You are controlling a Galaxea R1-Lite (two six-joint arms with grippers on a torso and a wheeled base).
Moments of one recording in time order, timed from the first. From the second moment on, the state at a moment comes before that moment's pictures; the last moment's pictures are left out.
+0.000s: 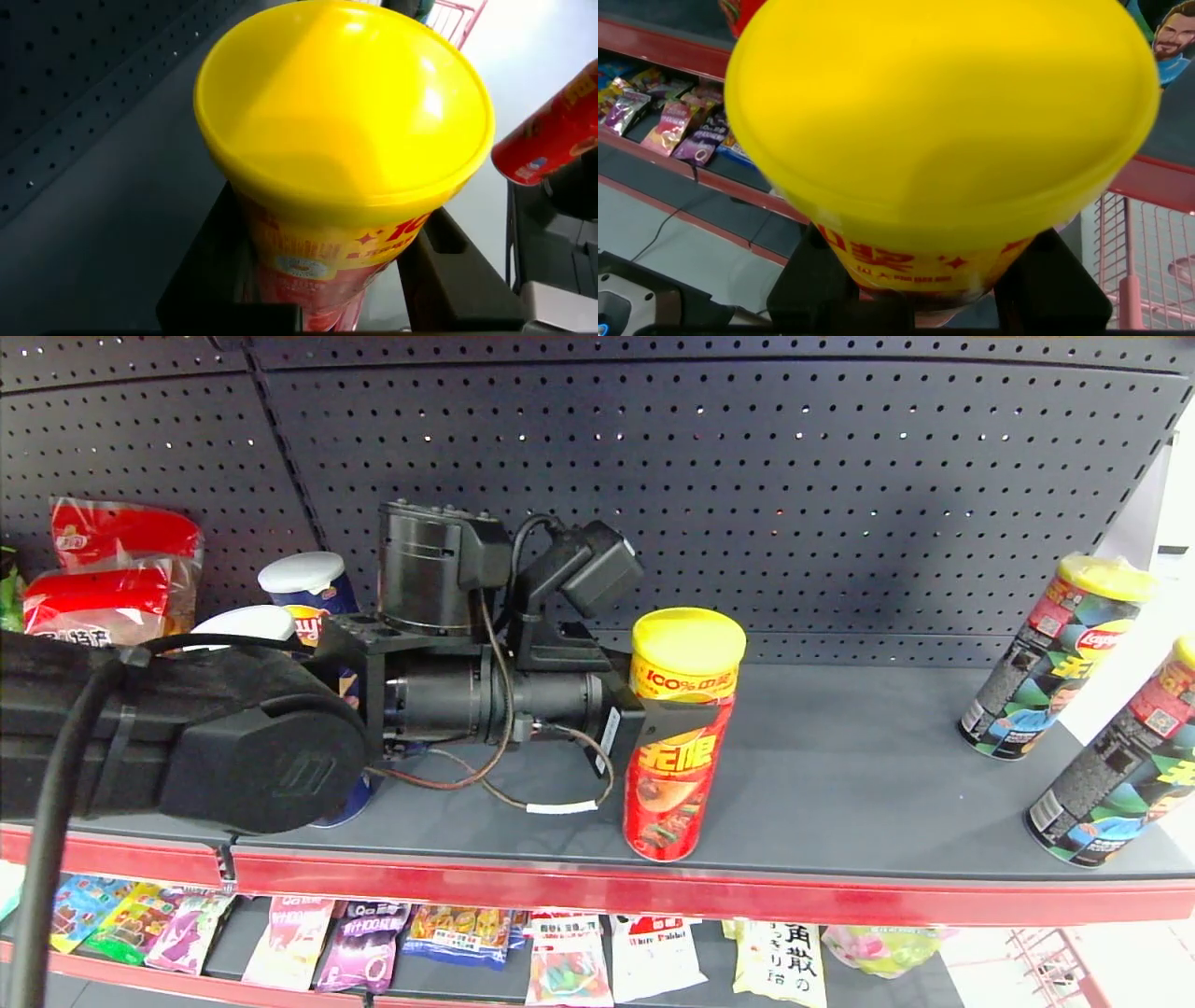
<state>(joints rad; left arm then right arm) -0.69 1.83 -1.16 -0.42 -0.52 0.15 0.07 0.12 -0.23 0.24 0.25 -0.07</state>
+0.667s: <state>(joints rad) -0.68 1.87 -1.11 -0.52 -0.51 0.15 0.07 0.12 -0.23 0.24 0.25 -0.07</state>
